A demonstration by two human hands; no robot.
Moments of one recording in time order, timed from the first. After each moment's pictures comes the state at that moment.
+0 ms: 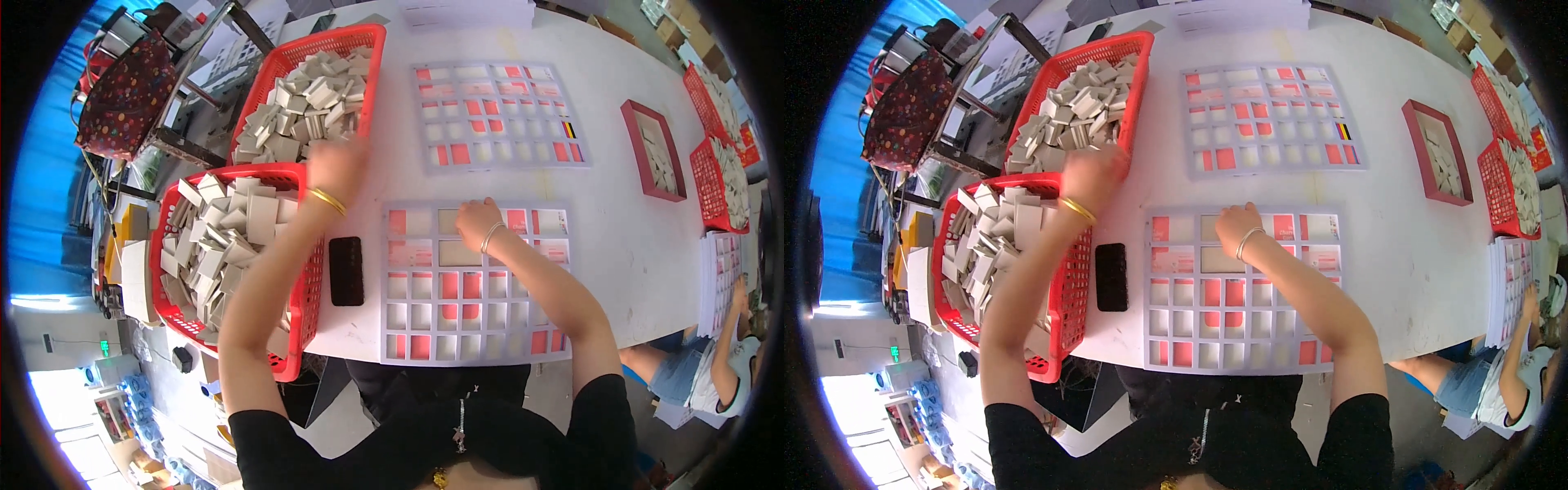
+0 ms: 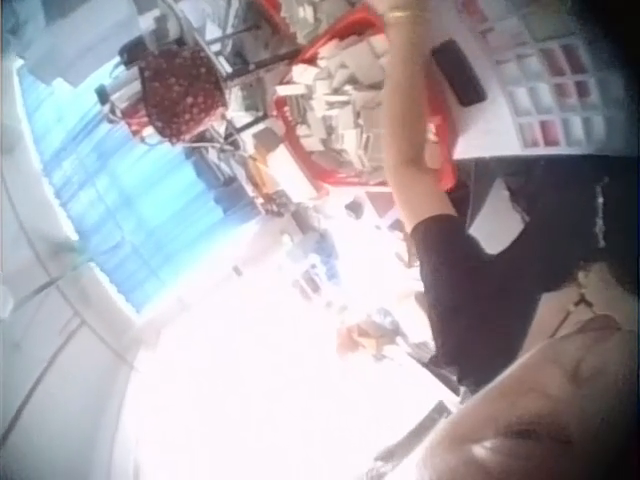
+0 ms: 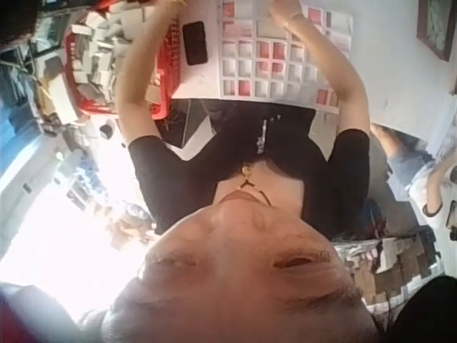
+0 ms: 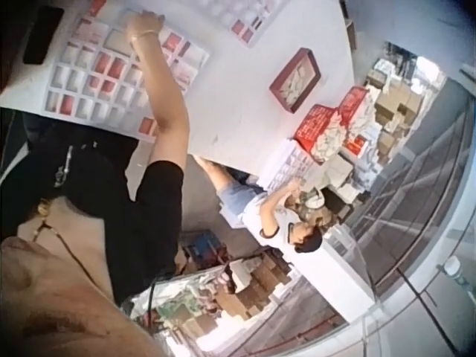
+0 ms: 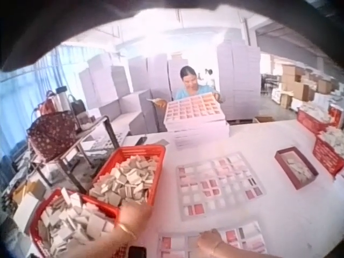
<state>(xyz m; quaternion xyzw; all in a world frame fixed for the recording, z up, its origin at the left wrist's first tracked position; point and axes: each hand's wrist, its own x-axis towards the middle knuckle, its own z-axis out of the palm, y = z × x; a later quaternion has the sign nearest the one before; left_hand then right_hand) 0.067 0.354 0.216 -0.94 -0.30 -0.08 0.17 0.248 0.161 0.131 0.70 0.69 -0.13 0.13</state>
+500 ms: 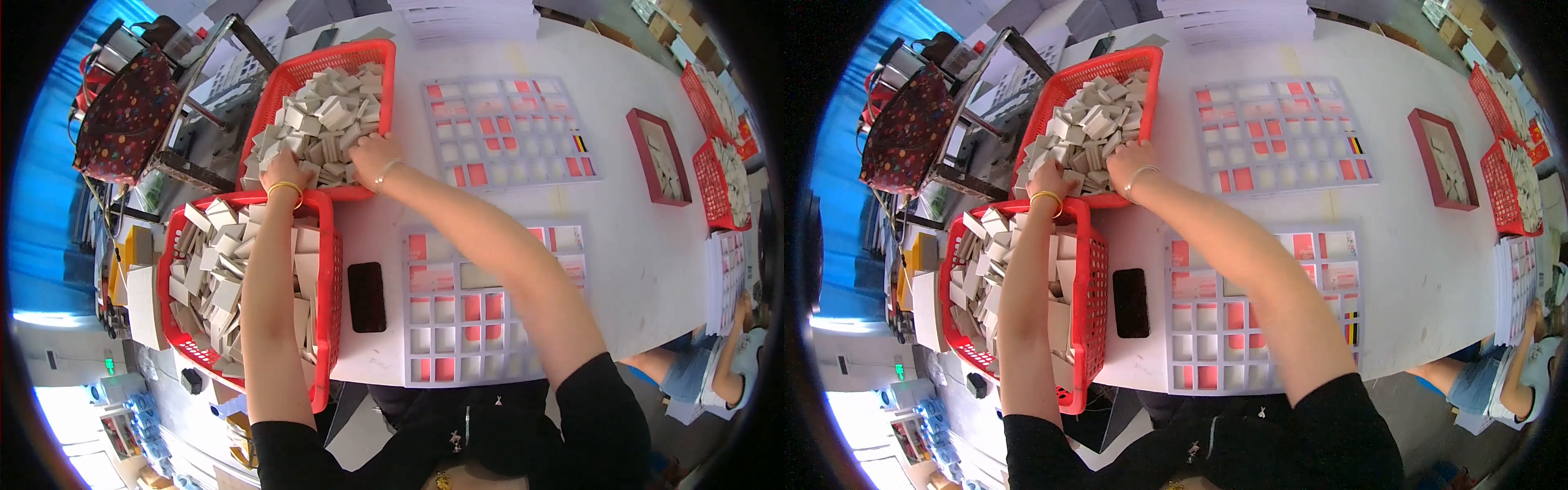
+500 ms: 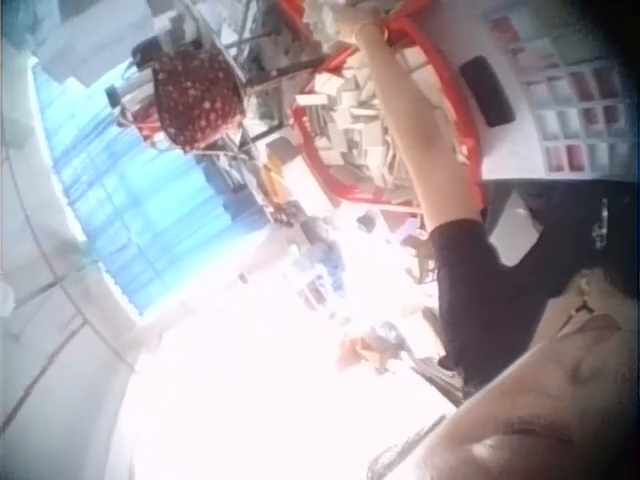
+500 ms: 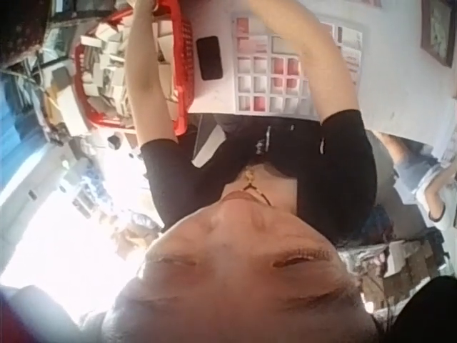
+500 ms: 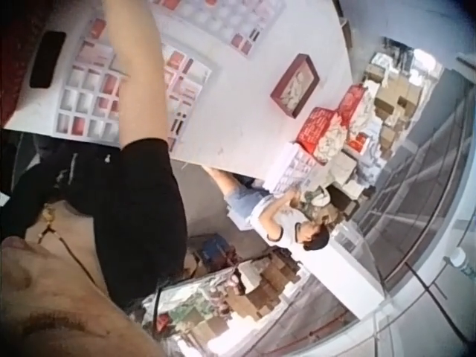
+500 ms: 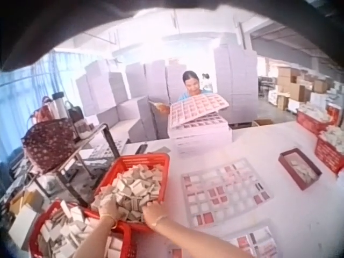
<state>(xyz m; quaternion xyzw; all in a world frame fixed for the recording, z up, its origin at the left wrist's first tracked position) 0.006 0.477 0.211 -0.78 -0.63 0.04 -0.01 0.168 0.368 0.191 0.71 0.69 -0.01 -0.13</state>
